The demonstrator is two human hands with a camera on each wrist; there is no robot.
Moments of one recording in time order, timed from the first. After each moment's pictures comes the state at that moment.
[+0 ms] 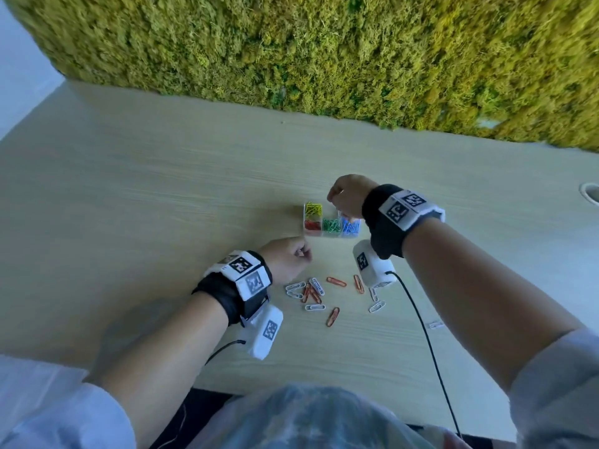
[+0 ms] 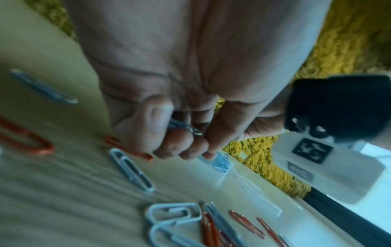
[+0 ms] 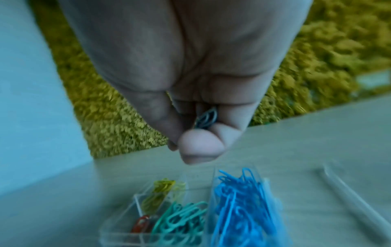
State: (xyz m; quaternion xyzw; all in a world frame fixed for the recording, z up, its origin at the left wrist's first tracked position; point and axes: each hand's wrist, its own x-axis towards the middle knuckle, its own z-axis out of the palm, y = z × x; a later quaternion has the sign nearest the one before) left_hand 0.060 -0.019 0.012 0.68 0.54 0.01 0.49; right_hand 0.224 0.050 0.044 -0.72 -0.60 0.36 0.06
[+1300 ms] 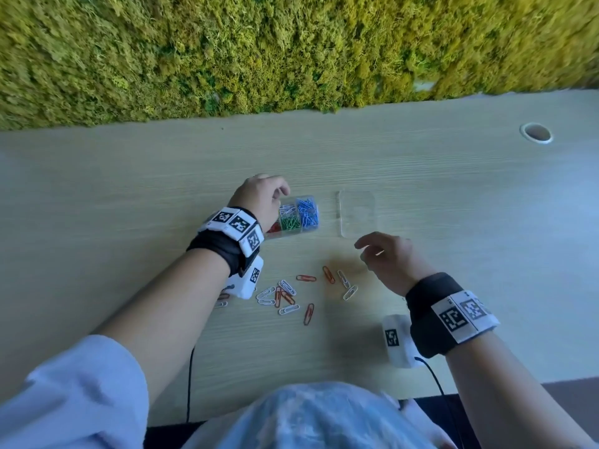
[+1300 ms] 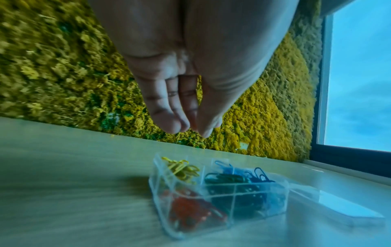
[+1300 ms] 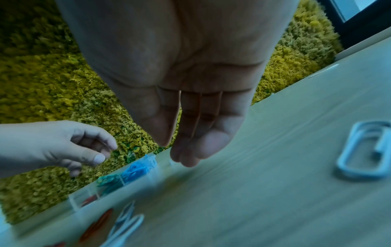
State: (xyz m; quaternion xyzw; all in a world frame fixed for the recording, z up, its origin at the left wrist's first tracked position) left_hand 0.107 0.054 0.029 0.84 0.49 0.12 0.20; right_hand 0.302 -0.103 -0.002 -0.77 -0.52 0.30 0.22
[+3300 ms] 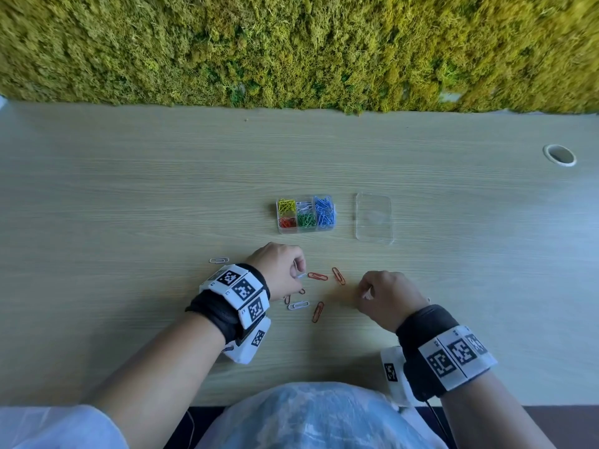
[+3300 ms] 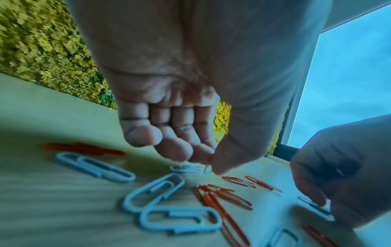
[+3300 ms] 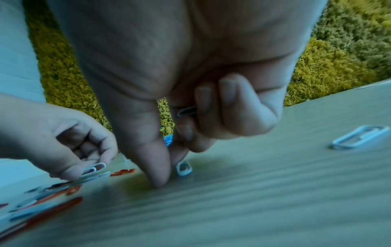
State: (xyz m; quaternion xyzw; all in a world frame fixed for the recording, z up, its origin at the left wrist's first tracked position) left_hand 0.075 -0.027 0.005 0.81 0.47 -0.05 0.34; right_hand 0.264 -0.123 0.002 -0.76 -0.59 0.27 0.02
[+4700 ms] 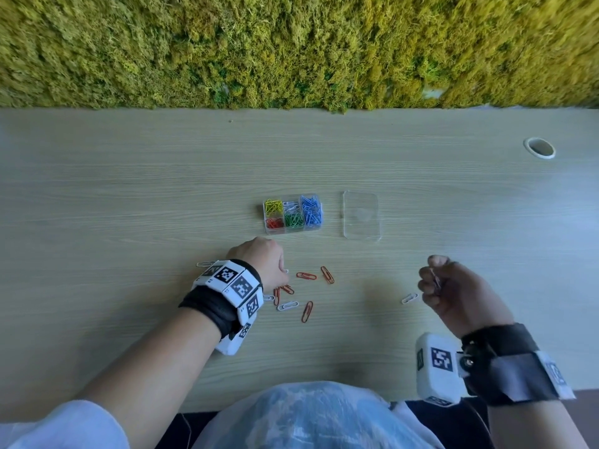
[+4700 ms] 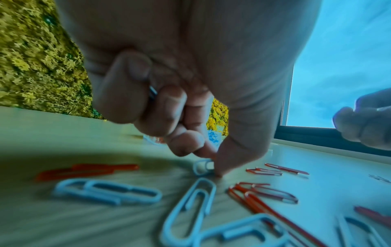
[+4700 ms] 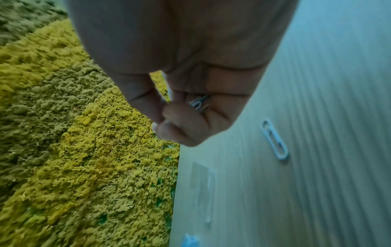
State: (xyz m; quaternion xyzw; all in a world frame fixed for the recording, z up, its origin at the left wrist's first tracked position) left_hand 0.084 -0.020 0.010 0.82 0.52 -0.11 0.22; right_hand 0.340 -0.160 0.015 -0.58 -0.06 0.57 0.57
